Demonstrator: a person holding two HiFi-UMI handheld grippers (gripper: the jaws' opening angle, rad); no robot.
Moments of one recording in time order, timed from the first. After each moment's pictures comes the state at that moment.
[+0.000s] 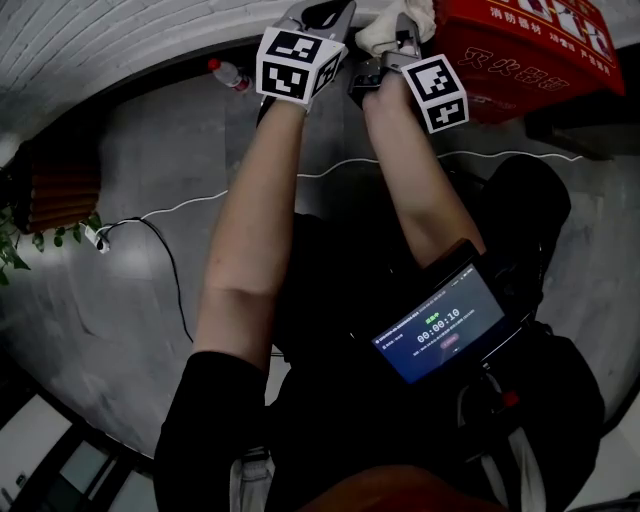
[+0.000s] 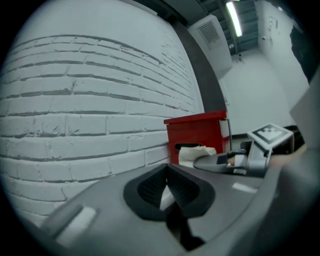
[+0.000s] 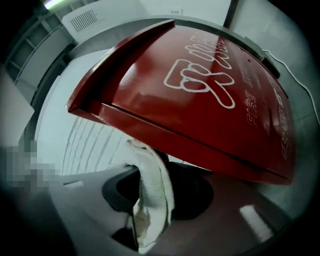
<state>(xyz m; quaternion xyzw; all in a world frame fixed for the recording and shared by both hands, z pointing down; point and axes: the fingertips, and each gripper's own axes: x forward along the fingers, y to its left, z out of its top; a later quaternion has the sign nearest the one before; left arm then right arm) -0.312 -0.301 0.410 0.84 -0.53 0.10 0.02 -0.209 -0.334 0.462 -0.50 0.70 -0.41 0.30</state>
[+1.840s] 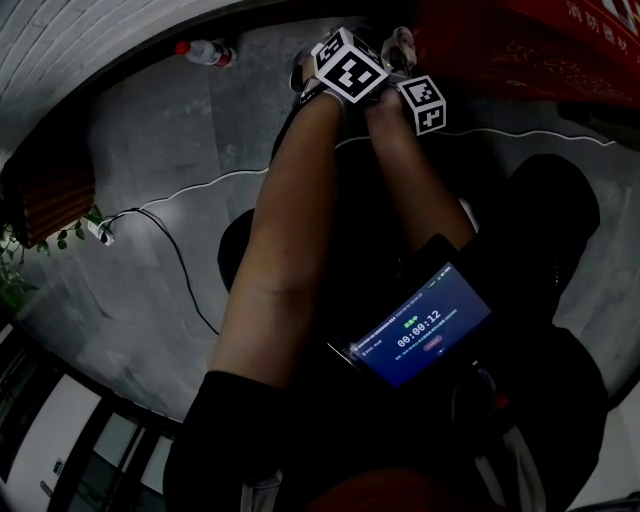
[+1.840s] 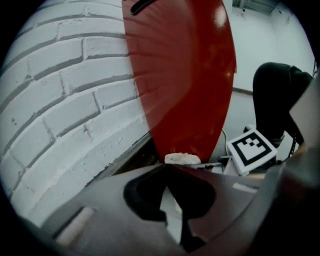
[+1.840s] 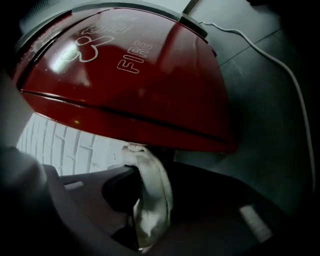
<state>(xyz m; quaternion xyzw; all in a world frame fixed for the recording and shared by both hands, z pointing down) -0.242 -0.321 0.682 0.82 -0.39 0.39 0.13 -0.182 -0.321 0.799 -0.56 0.54 -0.59 0.21</state>
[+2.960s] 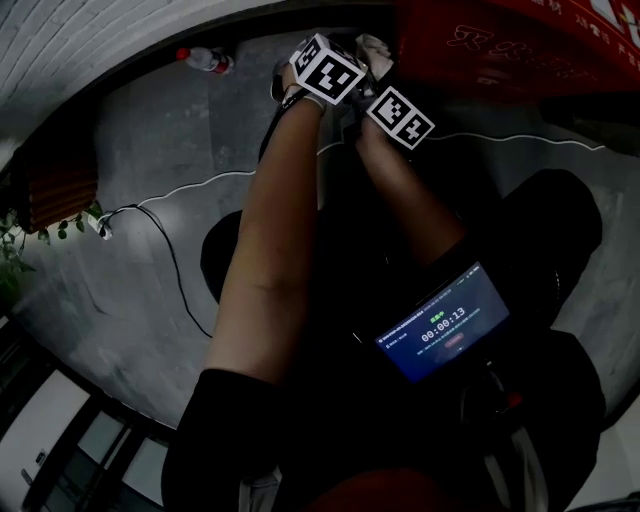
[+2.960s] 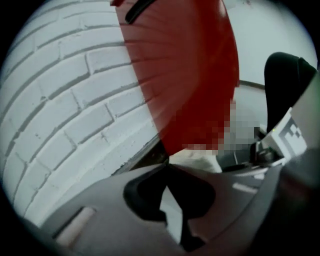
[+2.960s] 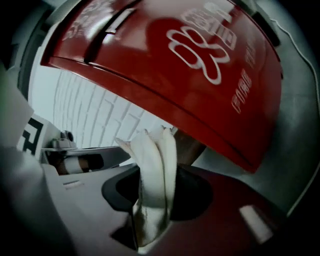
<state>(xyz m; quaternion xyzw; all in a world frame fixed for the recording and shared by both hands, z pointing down) -0.247 -0.313 0.655 0.78 -0.44 0.43 0.13 -0.219 -0.285 0.697 -0.41 0.75 -0.51 0.10</state>
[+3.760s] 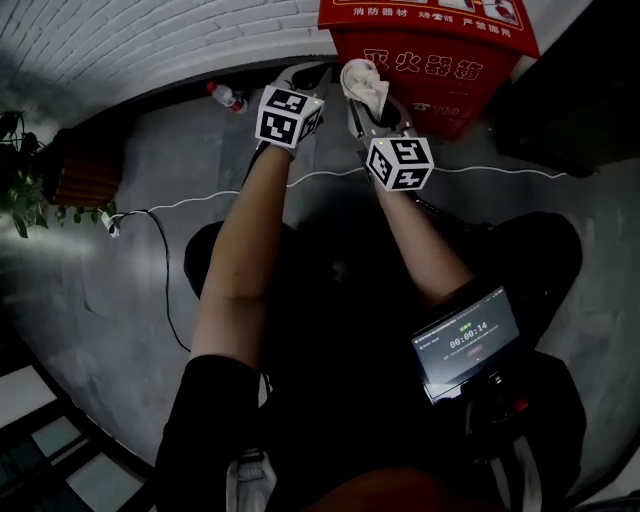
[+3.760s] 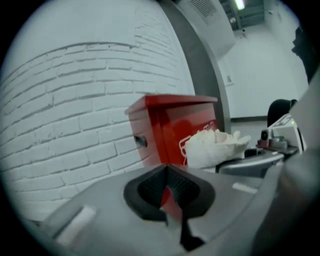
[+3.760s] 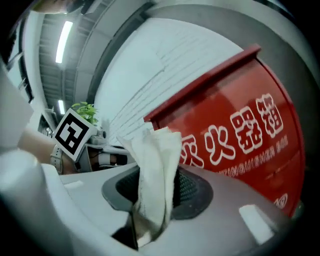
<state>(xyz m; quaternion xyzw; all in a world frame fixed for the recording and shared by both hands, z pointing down) -0.178 -0.252 0.428 0.80 -0.57 0.20 0.03 -0.106 -0.221 0.441 -0.33 0.93 -0.13 0.07</state>
